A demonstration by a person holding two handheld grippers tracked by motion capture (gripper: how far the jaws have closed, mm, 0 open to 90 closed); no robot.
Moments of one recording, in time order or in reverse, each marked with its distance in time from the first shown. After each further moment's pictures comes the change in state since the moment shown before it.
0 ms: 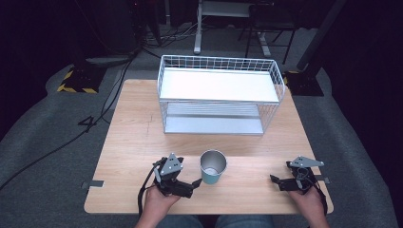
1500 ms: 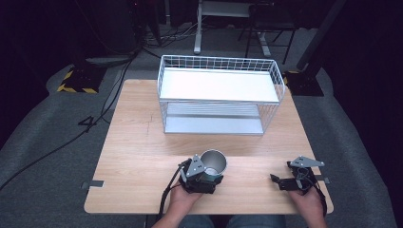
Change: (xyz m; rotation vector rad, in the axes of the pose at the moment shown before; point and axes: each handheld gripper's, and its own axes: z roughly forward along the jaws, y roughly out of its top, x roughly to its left) left arm -0.019 -0.003 0.068 -0.065 -0.024 0.050; right arm 0.000 0.000 0.000 -0.003 -0.019 0.020
